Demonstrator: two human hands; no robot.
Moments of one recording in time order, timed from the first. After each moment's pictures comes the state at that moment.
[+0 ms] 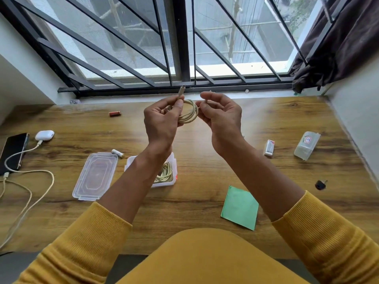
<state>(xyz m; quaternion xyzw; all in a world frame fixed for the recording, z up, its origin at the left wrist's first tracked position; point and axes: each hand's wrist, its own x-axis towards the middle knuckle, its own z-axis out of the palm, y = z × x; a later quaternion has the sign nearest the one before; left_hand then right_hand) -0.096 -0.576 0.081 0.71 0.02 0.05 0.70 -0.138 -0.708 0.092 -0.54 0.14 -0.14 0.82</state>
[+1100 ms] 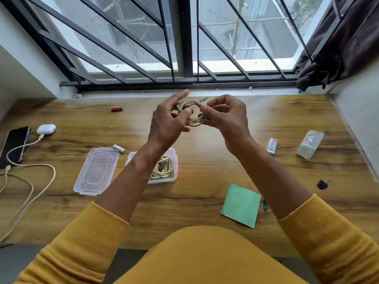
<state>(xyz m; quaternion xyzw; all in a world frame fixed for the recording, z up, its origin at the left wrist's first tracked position) -0.096 -0.560 0.078 0.81 -0.13 -0.01 0.58 -0.140 -0.730 0.078 -0.64 0.08 -0.11 0.75</state>
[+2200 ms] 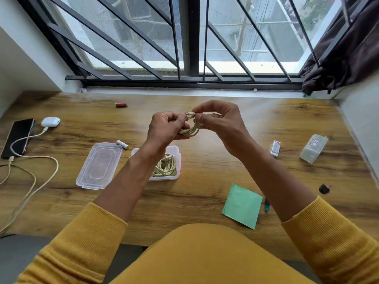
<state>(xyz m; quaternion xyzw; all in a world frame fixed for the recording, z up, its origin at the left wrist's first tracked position) -0.099 -0.542 0.059 0.74 0.03 -0.11 0.66 -0.139 -0.721 0.076 -0.68 -0.02 -0.03 0.73</state>
